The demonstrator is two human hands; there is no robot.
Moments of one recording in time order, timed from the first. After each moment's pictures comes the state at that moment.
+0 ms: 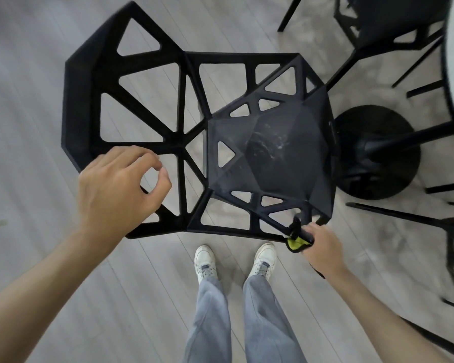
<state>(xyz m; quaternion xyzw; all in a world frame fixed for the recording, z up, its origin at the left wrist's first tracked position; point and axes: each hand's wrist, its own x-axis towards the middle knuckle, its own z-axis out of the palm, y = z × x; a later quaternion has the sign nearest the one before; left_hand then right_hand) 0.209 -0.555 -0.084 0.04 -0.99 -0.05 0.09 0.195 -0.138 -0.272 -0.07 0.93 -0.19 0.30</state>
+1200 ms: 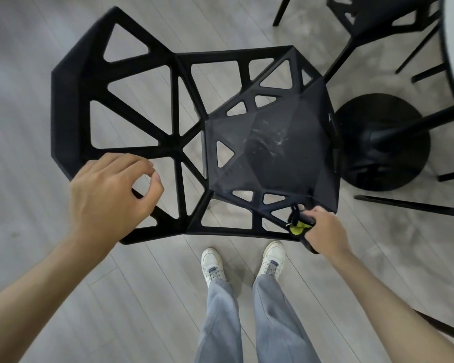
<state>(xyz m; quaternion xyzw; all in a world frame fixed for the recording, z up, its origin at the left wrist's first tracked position) 0.209 -0.555 -0.084 0.03 -0.99 -0.03 0.10 0.173 -0.157 -0.277 -0.01 0.93 -0.18 0.32</state>
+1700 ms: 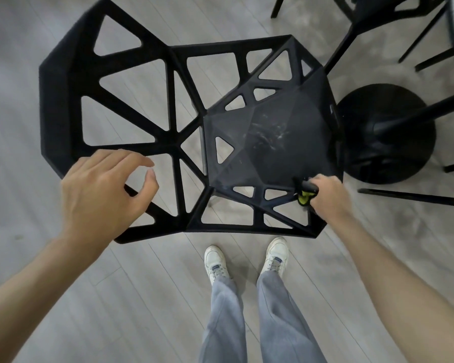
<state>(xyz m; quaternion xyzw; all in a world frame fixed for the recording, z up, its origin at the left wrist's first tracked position) 0.209 -0.555 -0.081 0.02 -1.00 -0.03 0.08 0.110 -0.164 -0.297 -0.06 0.96 -0.11 0.24</state>
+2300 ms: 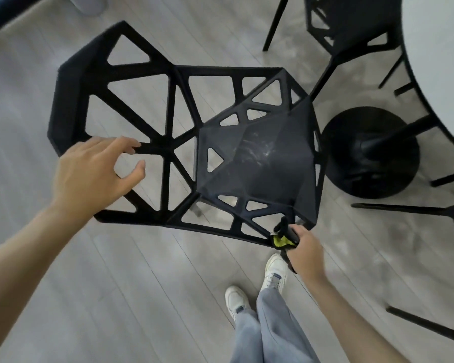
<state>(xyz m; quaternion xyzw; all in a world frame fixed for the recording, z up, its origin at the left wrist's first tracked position) 0.183 -0.598 -0.070 0.02 -1.00 -0.02 0.02 0.230 -0.186 -0.277 0.05 0.92 -0.32 0.24</state>
